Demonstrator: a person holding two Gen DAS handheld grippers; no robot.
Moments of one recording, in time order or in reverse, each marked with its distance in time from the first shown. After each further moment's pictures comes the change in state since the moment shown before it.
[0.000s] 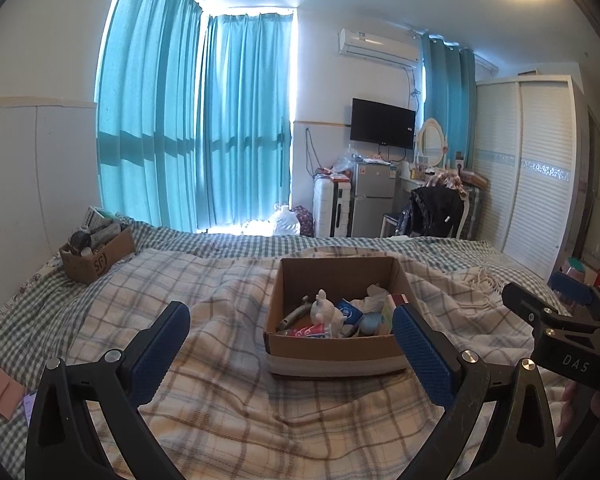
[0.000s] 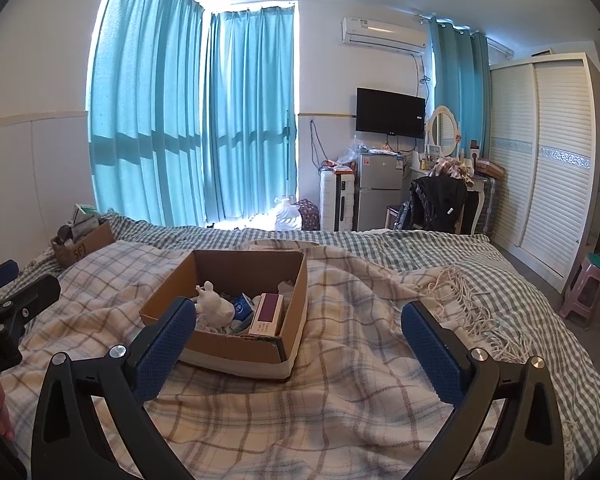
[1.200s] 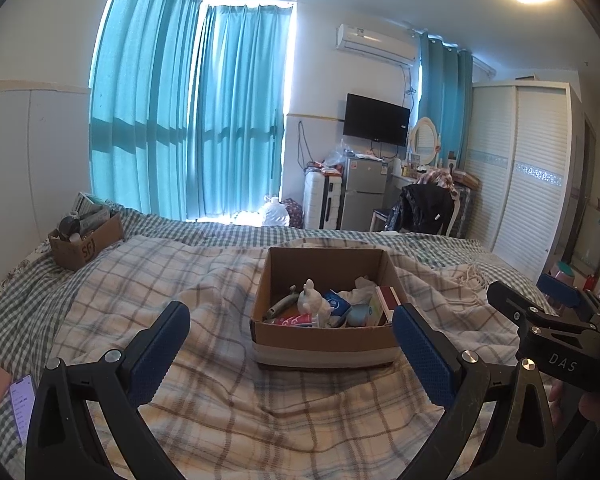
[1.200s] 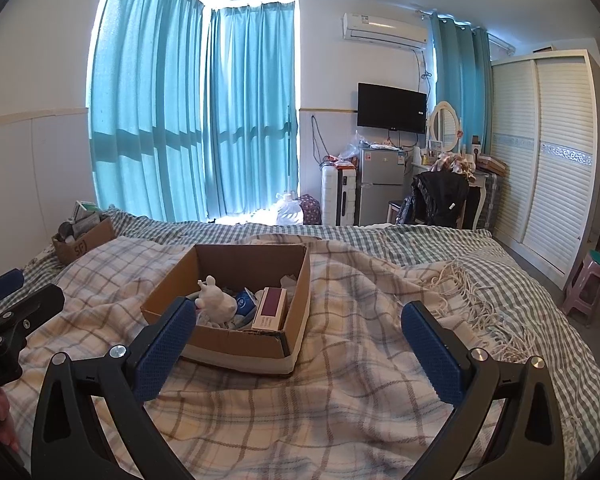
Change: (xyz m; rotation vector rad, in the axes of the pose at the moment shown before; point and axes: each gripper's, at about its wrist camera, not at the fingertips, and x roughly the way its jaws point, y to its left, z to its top) left arm 0.000 0.002 -0.004 -0.038 0.027 -0.044; right arm 0.002 0.001 -0.004 0.002 0.016 0.005
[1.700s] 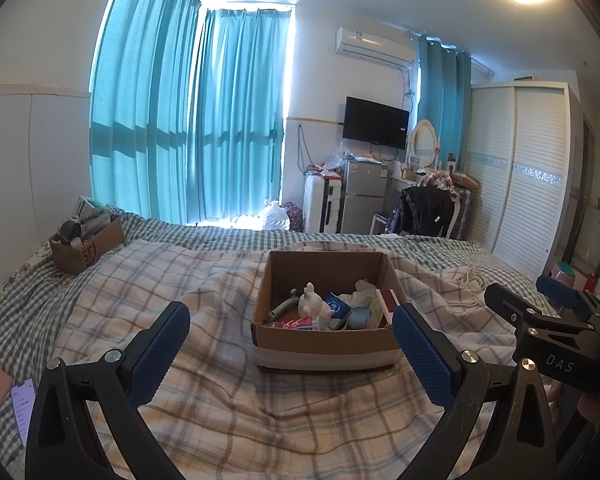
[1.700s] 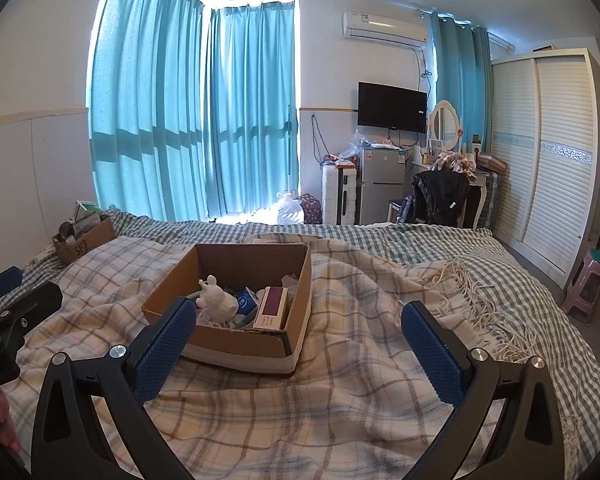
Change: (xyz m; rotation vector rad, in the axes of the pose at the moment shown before) left arm -0.003 -0.001 0.002 0.008 -0.011 0.002; right arm 0.002 0.002 -0.001 0.000 0.003 0.000
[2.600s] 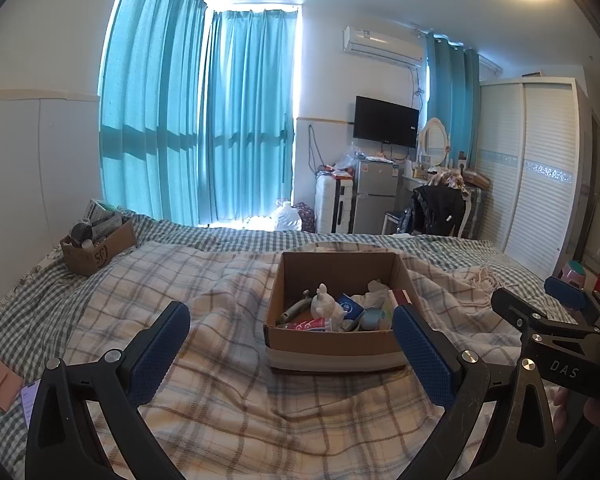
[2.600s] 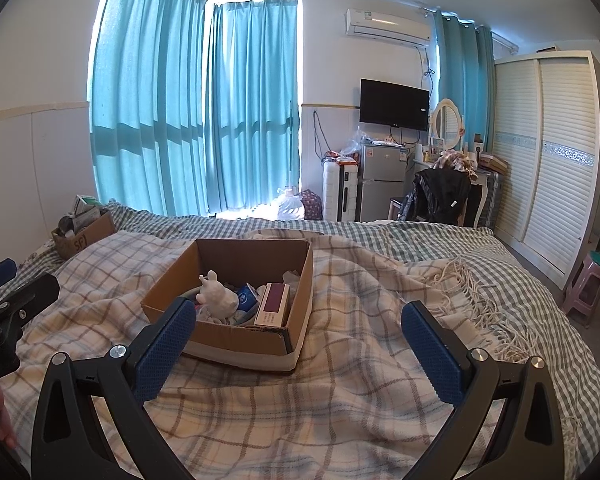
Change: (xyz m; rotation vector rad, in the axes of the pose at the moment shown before) left arm 0.001 0.001 0.001 0.008 -0.001 0.046; right arm 0.003 0.005 0.001 -0.010 0.015 -0.001
